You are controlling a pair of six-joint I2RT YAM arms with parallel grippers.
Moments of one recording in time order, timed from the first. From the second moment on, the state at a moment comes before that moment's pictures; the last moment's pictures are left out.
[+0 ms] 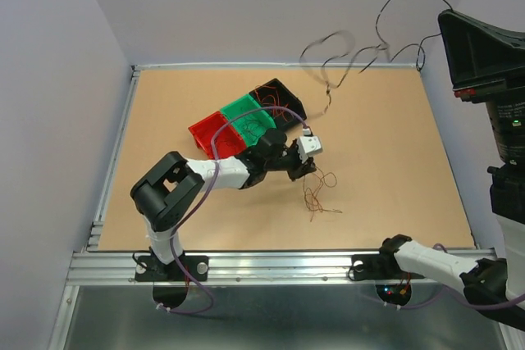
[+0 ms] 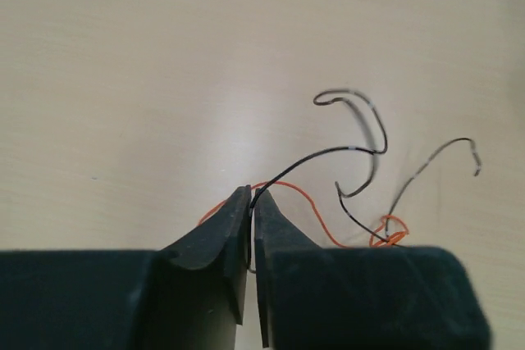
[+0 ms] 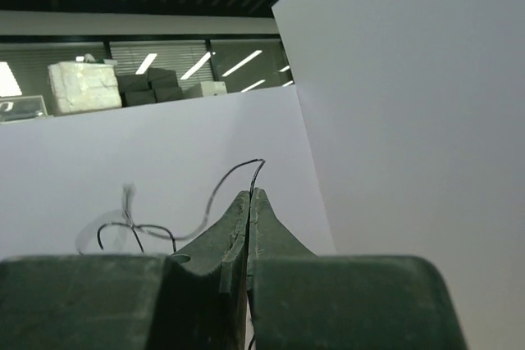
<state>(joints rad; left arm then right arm) -0.86 1.78 0.94 0.45 0.47 0.15 0.56 1.03 1.92 -0.01 -0.12 0.48</state>
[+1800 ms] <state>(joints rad) 0.07 1.12 0.74 0.36 0.23 -0.08 0.82 1.93 1.50 0.13 0.06 0.40</state>
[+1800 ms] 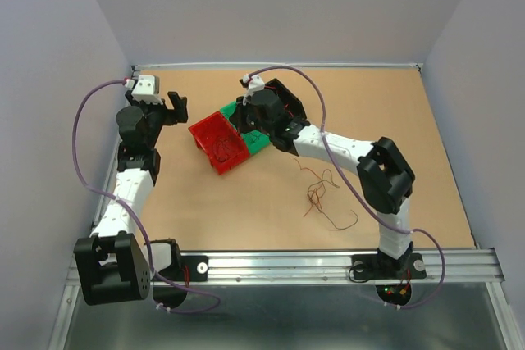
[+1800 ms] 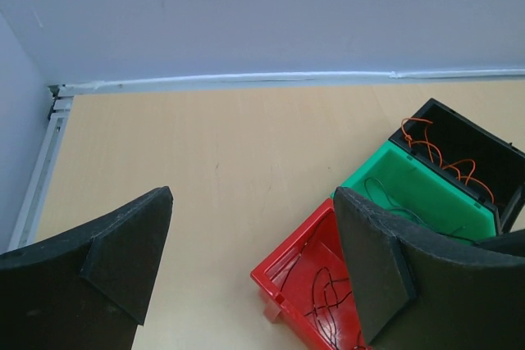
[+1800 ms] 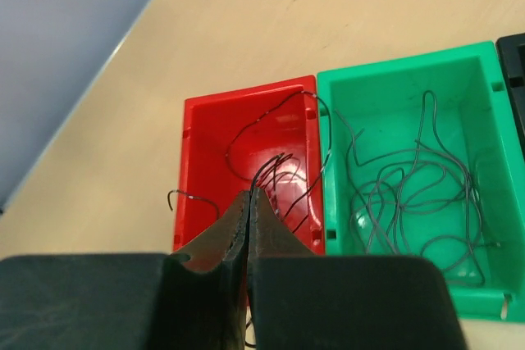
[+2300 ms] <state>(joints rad) 0.07 1.13 0.72 0.38 0.24 -0.08 0.93 2.33 1.92 0.05 0.24 0.14</state>
